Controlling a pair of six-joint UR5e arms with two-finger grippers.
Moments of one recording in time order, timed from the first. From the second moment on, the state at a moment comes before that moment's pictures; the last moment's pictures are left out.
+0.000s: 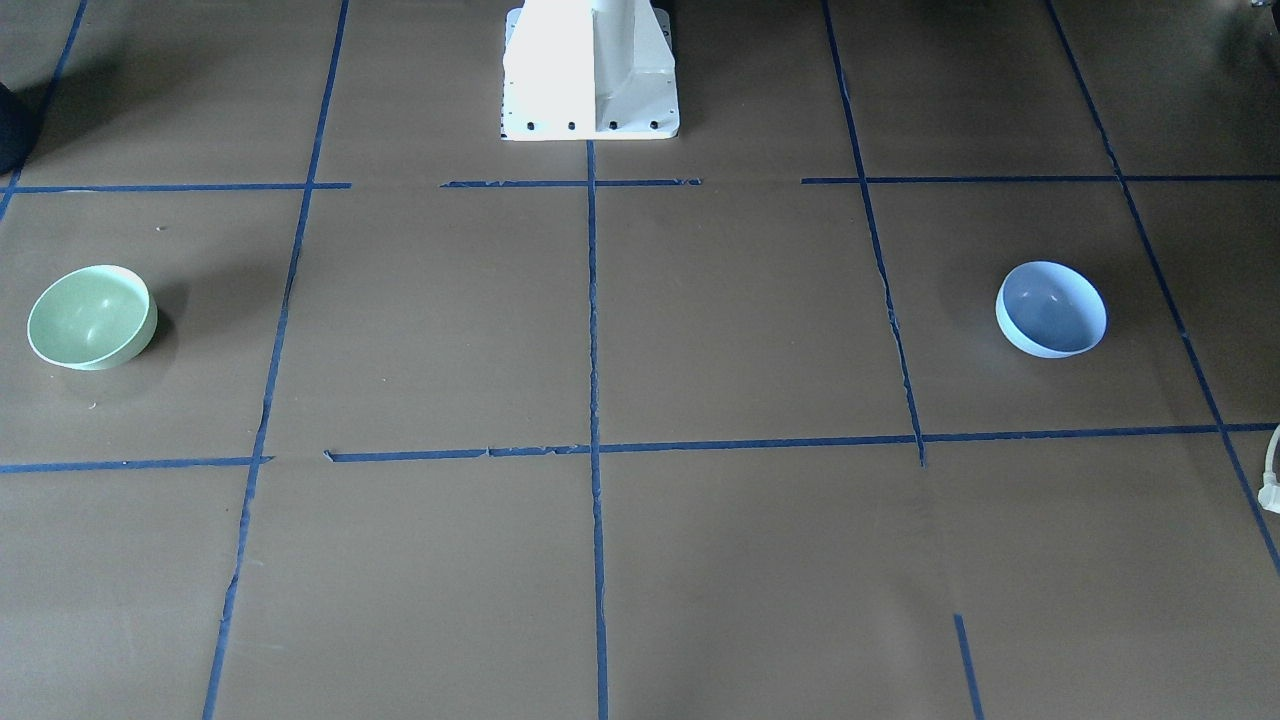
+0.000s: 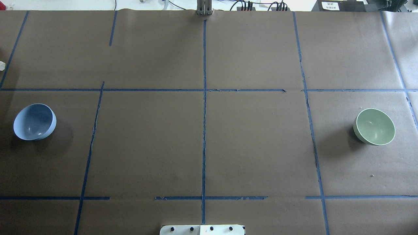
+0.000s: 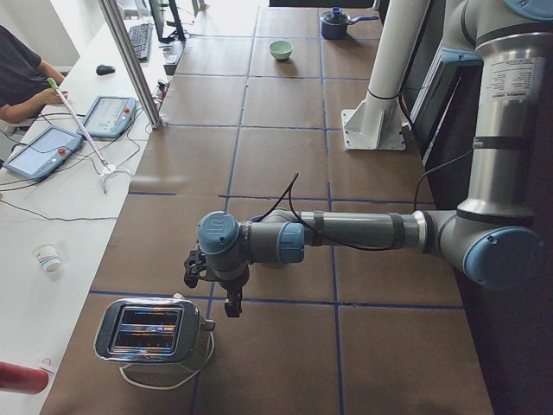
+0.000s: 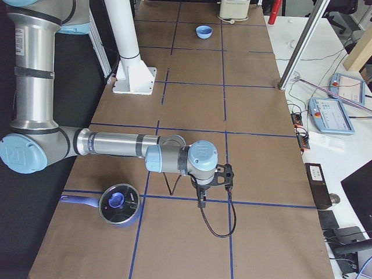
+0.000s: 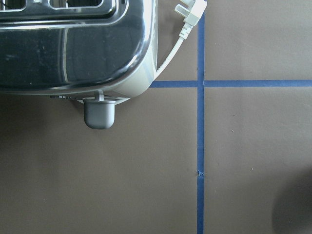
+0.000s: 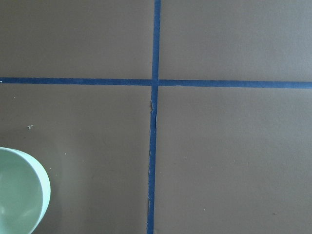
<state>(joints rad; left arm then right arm) -1.57 -1.58 -1.57 -1.55 -2.35 0.02 1.63 -1.67 1.67 -1.55 2.40 -0.05</state>
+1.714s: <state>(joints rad) -1.12 -1.54 -1.48 -2.25 -2.32 -0.68 1.62 -1.60 1.67 -1.55 2.39 -0.05</state>
